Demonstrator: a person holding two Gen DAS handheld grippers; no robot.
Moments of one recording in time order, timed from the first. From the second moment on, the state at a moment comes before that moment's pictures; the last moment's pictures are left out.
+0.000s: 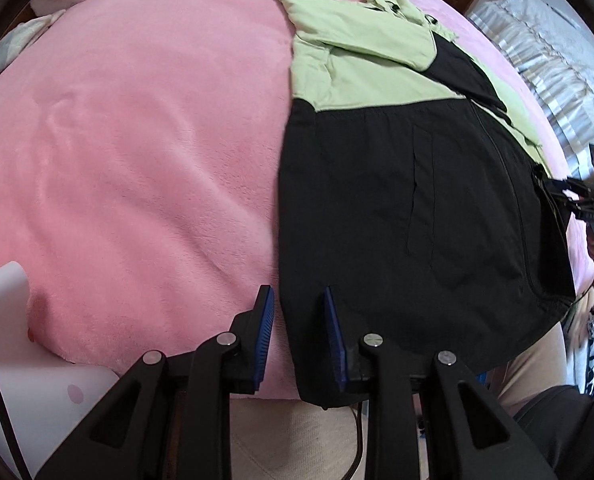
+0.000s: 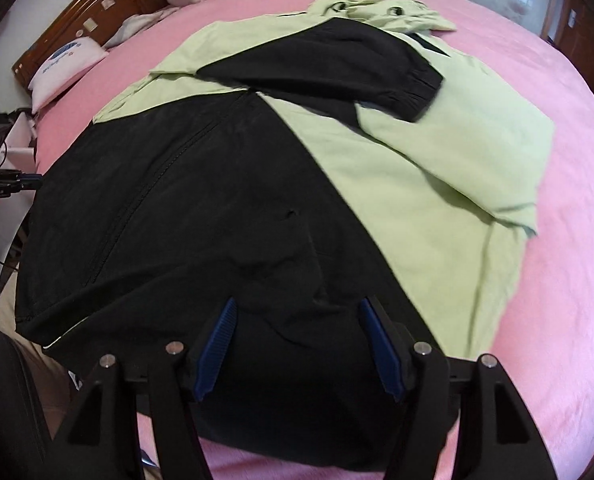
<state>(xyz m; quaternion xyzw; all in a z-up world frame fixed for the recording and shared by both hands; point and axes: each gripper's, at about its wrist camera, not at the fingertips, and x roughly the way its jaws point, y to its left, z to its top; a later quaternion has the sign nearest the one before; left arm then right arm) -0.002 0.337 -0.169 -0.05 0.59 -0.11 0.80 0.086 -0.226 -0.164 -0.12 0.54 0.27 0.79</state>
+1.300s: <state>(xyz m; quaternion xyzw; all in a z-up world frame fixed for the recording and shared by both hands) -0.011 0.327 -0.150 0.05 0.56 -0.18 0.81 0.141 -0.252 -0.156 -0.03 0.57 0.12 0.81</state>
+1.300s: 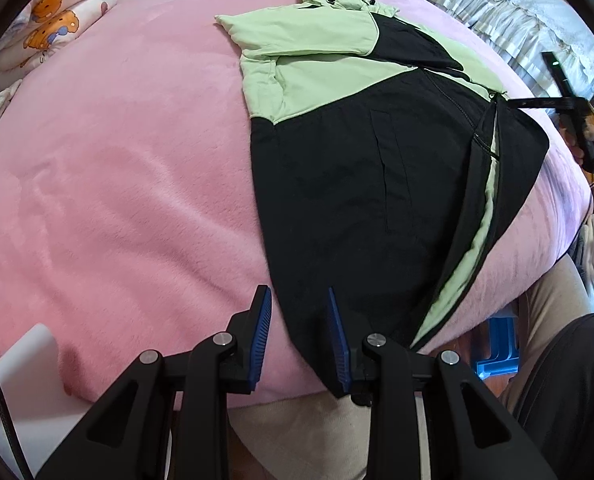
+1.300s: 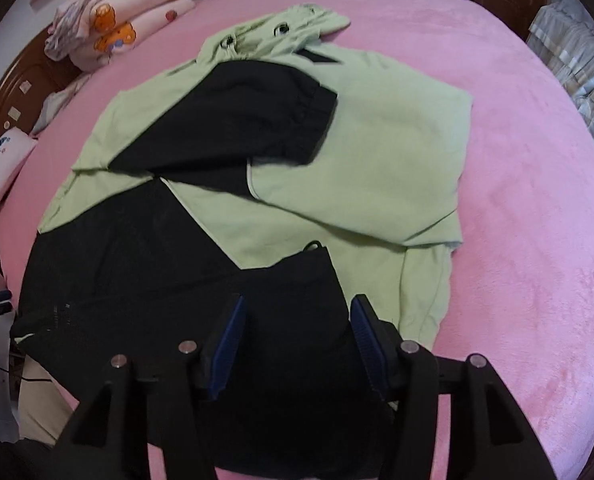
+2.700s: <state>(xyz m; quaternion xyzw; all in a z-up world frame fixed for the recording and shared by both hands) 0.017 0.308 -0.112 0.05 0.48 -0.30 0.82 0.219 -0.240 -0.103 0.03 0.49 -0.02 0.87</state>
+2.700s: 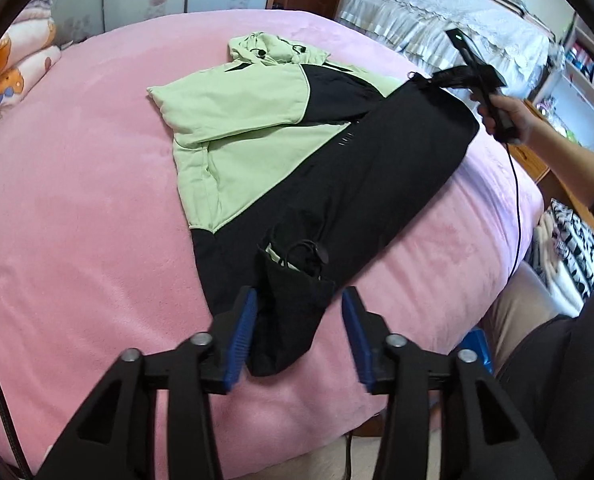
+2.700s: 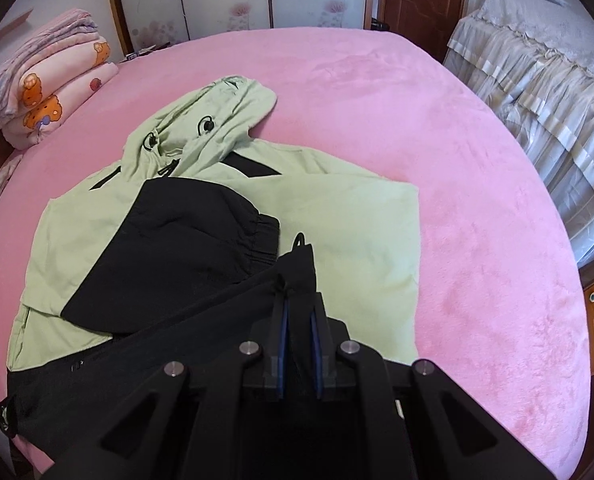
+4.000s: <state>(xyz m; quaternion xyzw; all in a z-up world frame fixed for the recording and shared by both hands) 0.415 0.198 -0.083 0.08 0.44 -0.05 0.89 0.292 -0.332 -0.052 0.09 0.37 -0.14 0.91</state>
